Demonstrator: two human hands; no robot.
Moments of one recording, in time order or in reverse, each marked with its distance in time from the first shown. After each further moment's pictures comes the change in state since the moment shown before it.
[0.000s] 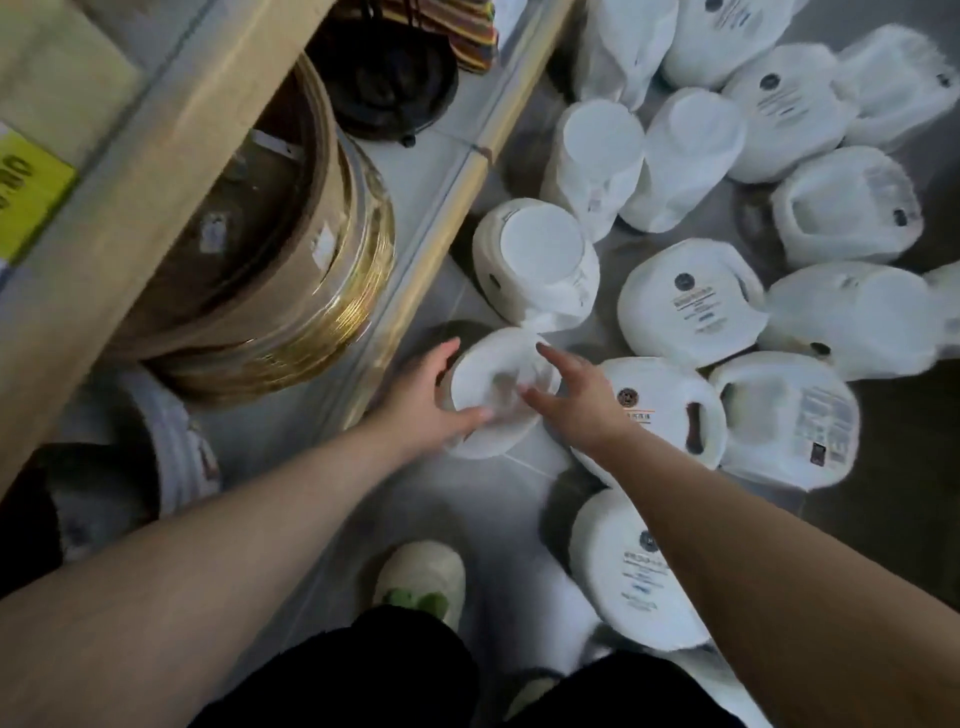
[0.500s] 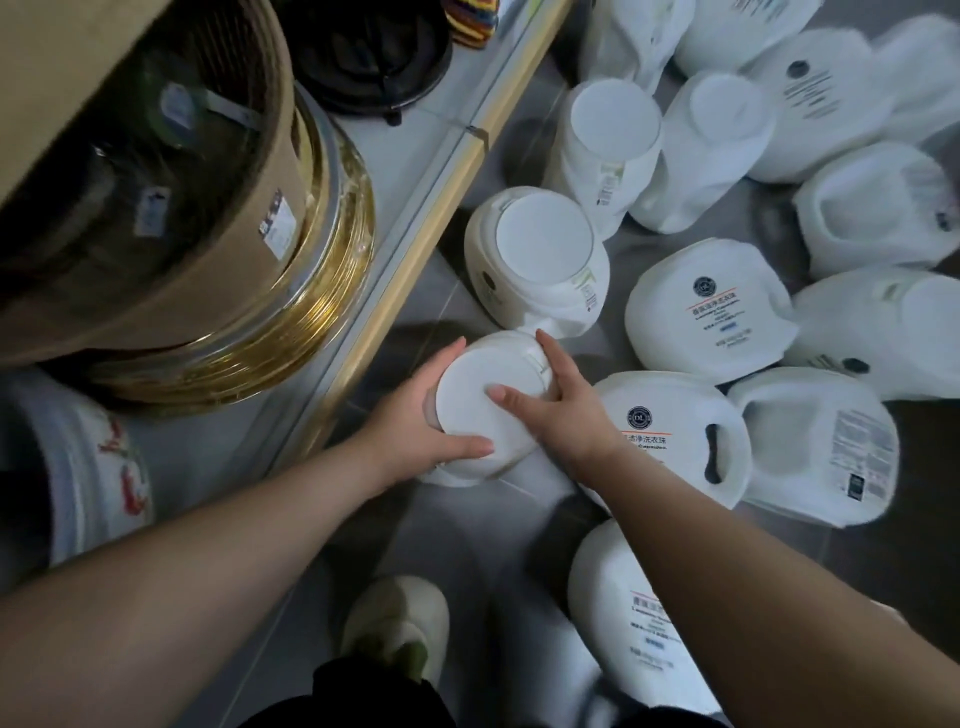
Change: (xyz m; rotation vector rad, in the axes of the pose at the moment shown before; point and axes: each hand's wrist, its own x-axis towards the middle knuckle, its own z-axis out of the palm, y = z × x) left_hand 0.047 -0.037 0.024 -0.159 -0.102 0.096; right_hand 0.054 0.032 0.036 0.518 -0.047 0.004
